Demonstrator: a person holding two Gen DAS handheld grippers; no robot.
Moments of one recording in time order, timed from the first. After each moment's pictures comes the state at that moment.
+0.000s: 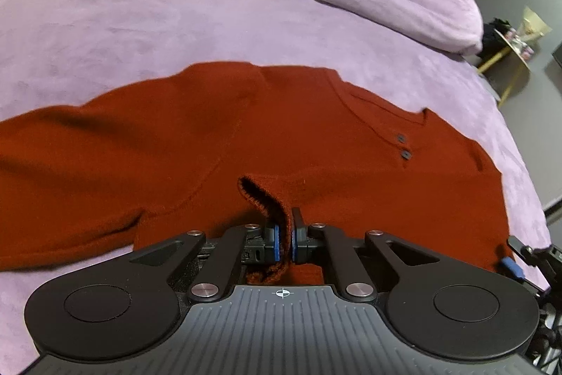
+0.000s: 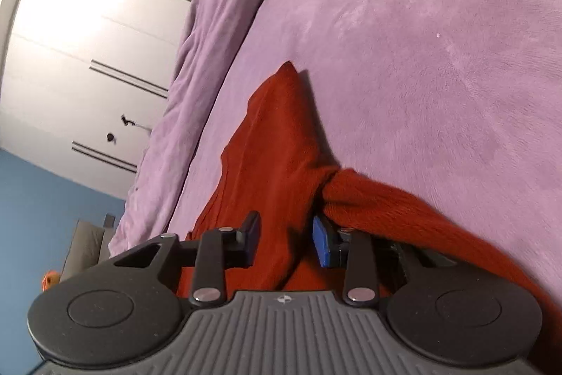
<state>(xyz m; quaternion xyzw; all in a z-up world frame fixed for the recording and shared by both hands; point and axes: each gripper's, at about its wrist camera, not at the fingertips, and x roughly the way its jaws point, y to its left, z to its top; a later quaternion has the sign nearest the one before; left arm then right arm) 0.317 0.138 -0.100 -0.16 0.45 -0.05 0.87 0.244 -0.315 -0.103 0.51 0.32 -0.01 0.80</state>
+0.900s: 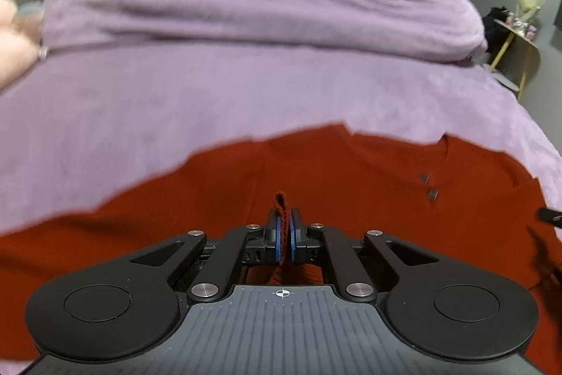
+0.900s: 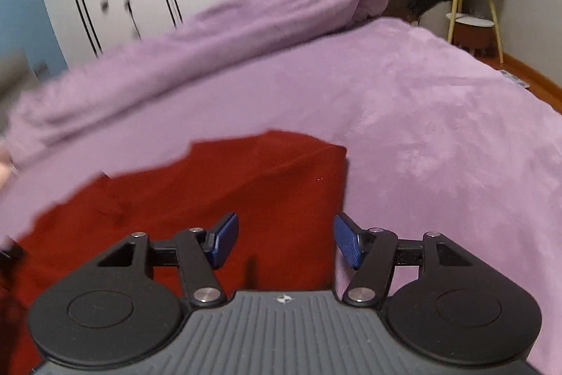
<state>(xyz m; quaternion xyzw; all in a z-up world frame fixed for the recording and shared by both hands) 0.329 0.111 -0.078 -0.04 0.37 -0.03 0.93 0.334 -0.277 -0.059 0.11 0.37 -0.02 0.92</state>
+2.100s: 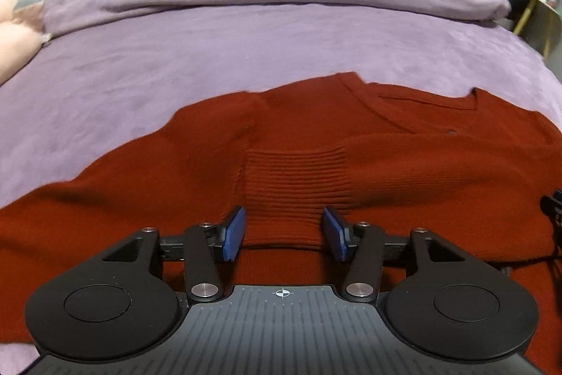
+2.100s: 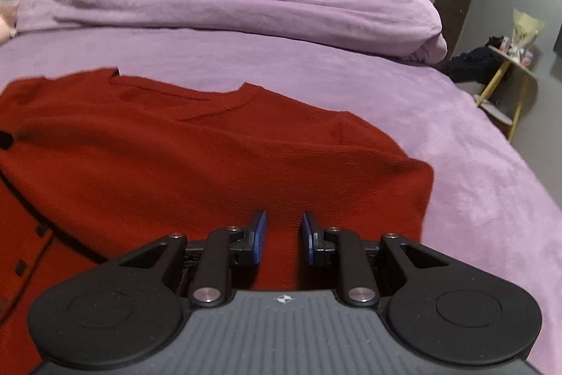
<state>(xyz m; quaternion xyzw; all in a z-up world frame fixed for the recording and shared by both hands) 0.345 0.087 -0.118 -0.02 0.43 0.02 0.90 0.339 -0.199 -0.098 -0.11 0.36 0.00 0.93</state>
